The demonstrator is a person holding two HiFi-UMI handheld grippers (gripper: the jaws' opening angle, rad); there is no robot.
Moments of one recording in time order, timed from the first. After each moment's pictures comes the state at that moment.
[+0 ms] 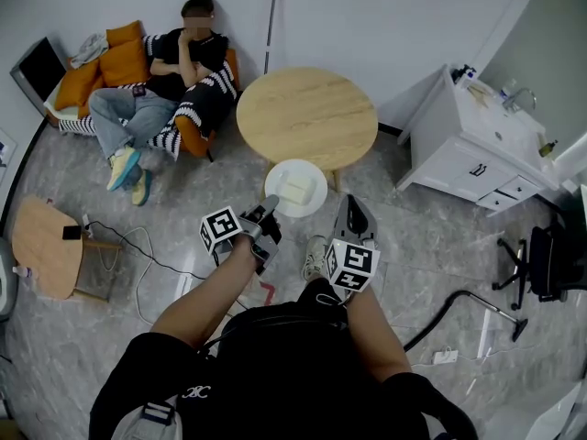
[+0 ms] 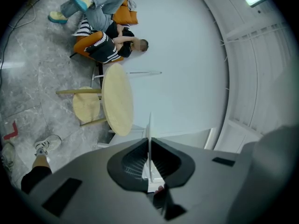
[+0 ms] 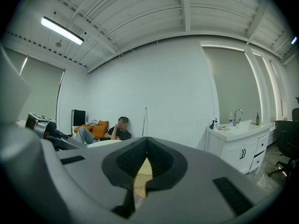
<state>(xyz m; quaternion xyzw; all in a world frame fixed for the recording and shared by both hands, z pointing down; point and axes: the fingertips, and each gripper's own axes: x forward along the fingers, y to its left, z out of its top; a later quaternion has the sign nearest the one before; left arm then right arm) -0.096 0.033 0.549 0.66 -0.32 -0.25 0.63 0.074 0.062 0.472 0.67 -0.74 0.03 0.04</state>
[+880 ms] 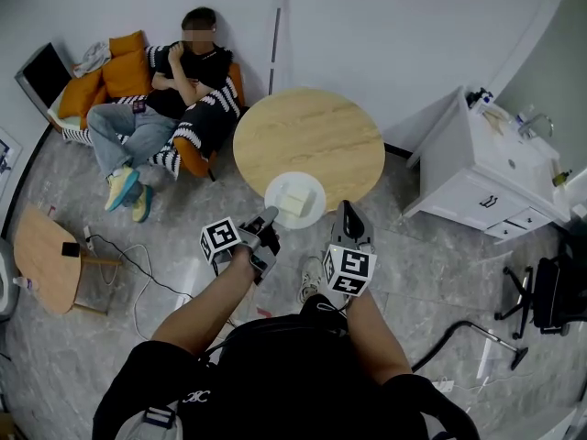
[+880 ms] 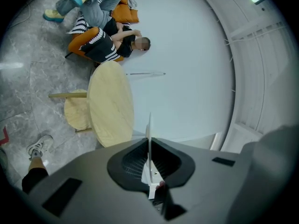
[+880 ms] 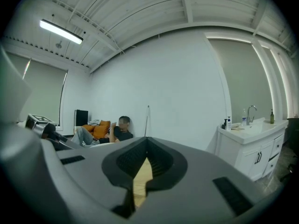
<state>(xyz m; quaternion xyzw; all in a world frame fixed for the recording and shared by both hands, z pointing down) -0.080 -0.077 0.565 0.65 -0.33 -0.25 0.63 0.085 -0.069 0.483 0.64 -0.77 0.03 0.04</state>
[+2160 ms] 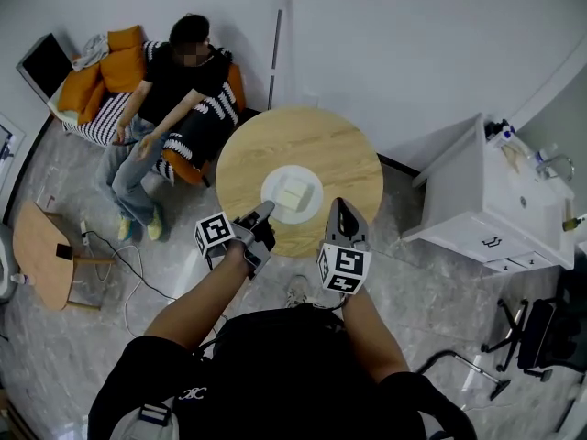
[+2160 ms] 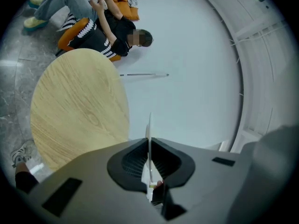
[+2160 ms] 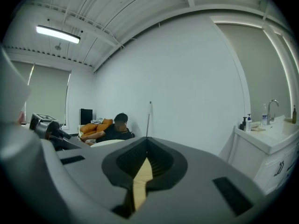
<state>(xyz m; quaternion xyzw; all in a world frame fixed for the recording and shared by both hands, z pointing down) -0.037 -0.243 0.558 0.64 -0.35 -0.27 0.63 0.122 -0.247 0.485 0.59 -0.80 0.05 0.06</state>
